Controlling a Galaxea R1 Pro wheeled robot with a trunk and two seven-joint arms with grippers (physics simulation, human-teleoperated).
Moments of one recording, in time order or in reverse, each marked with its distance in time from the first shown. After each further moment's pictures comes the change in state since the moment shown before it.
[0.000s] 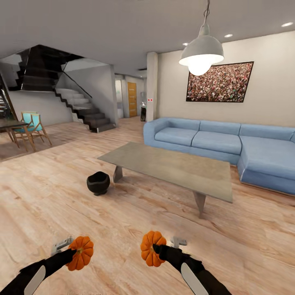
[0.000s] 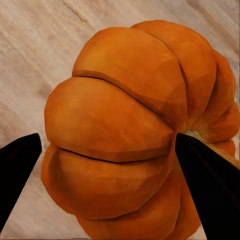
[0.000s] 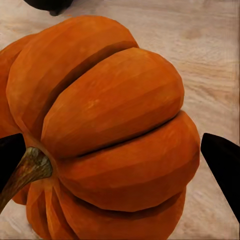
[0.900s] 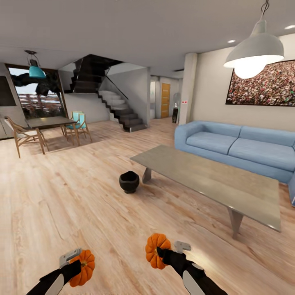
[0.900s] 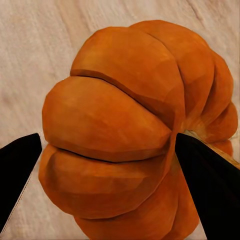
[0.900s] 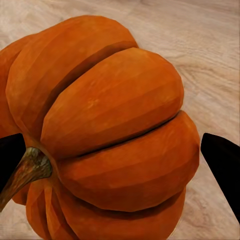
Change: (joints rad) left arm -0.001 -0.119 -0.048 0.096 0.022 -0.090 0.287; right arm 0.003 0.005 0.004 0.104 0.013 -0.139 0.005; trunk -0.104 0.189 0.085
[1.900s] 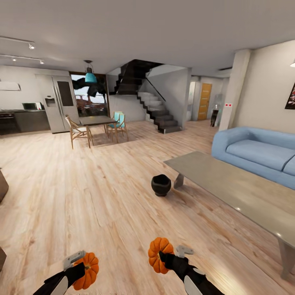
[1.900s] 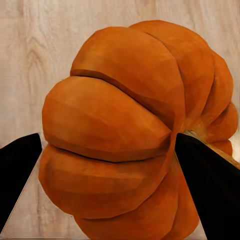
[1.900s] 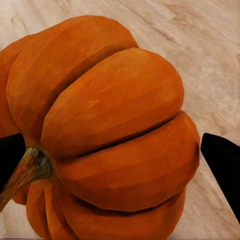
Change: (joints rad) left arm 0.000 -0.029 -0.003 0.024 -0.009 -0.004 -0.001; right arm 0.000 0.004 -0.001 0.068 0.022 -0.044 -0.002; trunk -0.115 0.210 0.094
